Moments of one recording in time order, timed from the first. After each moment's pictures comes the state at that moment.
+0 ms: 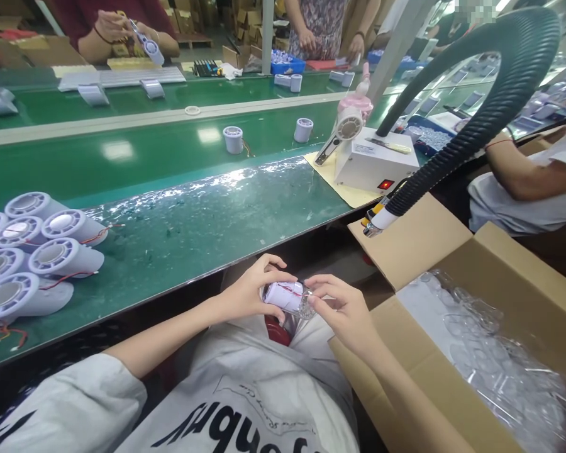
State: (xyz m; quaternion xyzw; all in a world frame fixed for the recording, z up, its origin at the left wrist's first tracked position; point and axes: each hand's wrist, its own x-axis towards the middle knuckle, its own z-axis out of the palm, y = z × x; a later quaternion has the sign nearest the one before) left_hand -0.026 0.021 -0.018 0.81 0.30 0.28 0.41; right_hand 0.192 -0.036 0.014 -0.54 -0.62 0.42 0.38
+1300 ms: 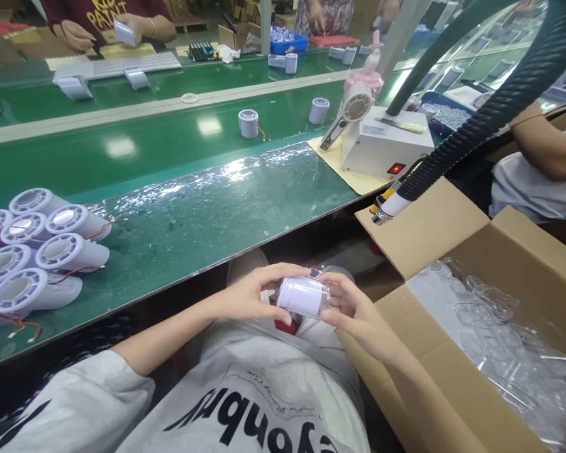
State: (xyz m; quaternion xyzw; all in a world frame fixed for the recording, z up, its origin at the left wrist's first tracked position) left_hand -0.029 0.008 0.001 0.69 0.23 0.25 0.63; right_hand 0.203 -0.053 0.008 -0.43 -0.50 0.65 0.38
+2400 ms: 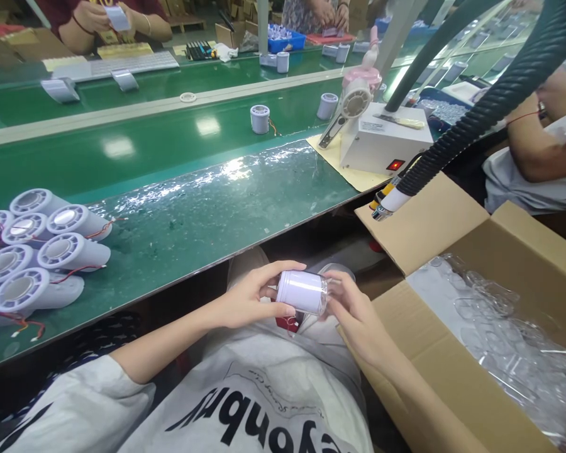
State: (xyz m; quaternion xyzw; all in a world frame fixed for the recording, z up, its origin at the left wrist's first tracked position) left_hand -0.029 -0.011 0.011 0.62 0.30 0.24 0.69; right_hand 0.191 -0.063 0.000 -0.53 -0.54 0.54 0.38
